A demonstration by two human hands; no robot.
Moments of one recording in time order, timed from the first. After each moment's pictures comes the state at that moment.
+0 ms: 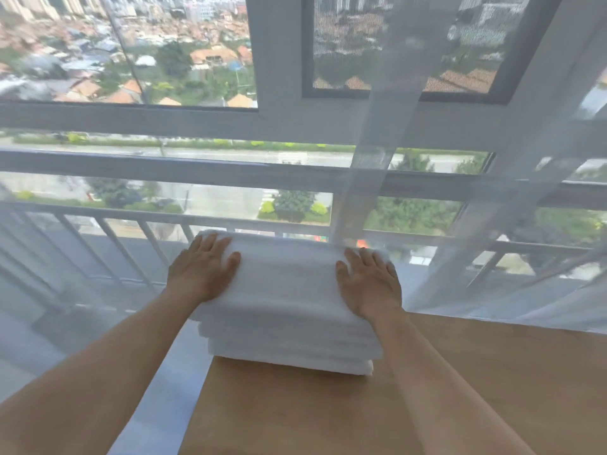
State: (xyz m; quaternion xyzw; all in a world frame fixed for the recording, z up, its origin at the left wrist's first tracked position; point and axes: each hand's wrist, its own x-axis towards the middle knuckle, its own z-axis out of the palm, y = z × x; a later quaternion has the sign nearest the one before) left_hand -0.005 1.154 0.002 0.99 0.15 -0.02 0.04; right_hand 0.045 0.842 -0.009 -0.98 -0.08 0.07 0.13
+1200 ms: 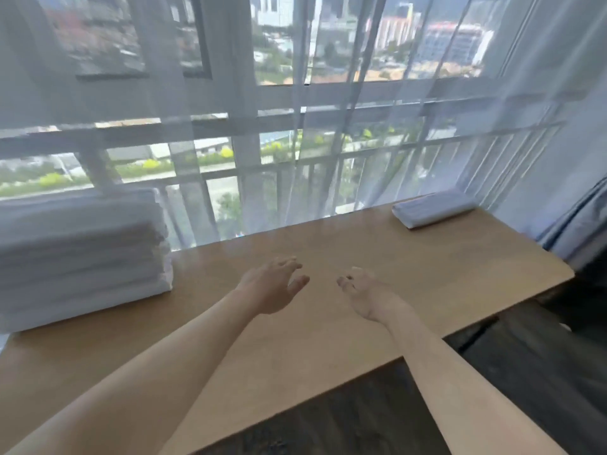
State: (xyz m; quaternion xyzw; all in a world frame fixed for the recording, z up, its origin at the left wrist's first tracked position) left_hand -0.217 0.606 -0.006 0.95 -0.28 -0.09 0.10; right_hand -0.284 0.395 -0.008 -0.96 0.10 0.11 0.24
